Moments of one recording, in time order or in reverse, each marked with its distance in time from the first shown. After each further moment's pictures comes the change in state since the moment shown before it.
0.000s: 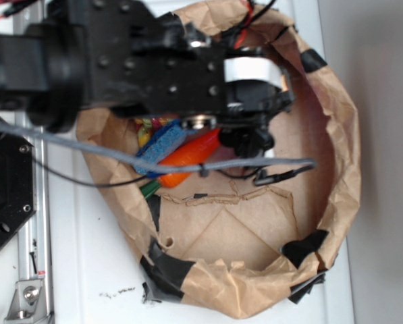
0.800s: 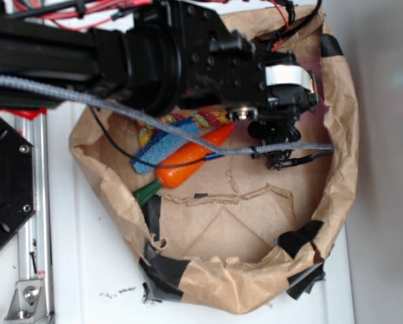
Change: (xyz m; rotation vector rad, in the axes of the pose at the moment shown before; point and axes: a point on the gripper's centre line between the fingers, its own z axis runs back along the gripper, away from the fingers) arm 0.008 -0.005 -0.049 -0.003 0.004 -0.083
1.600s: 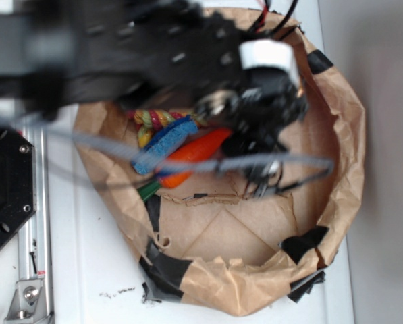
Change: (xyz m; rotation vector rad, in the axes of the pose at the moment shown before) arm -0.015 -0.033 0.102 -0.159 0.087 0.061
